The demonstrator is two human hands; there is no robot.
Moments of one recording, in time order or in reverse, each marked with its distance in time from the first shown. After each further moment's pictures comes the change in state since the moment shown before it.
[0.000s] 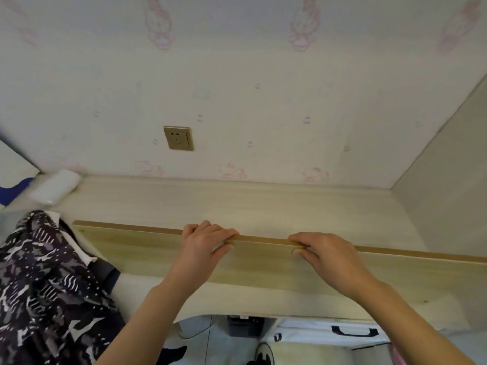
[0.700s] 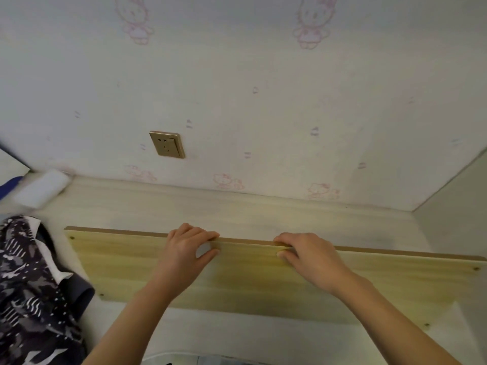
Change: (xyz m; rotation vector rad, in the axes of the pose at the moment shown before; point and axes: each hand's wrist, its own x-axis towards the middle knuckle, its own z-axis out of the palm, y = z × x) left_hand 0.060 -0.041 0.044 0.133 -0.067 -0.182; right_hand 0.116 0.050 0.005 0.051 -0.118 -0.108
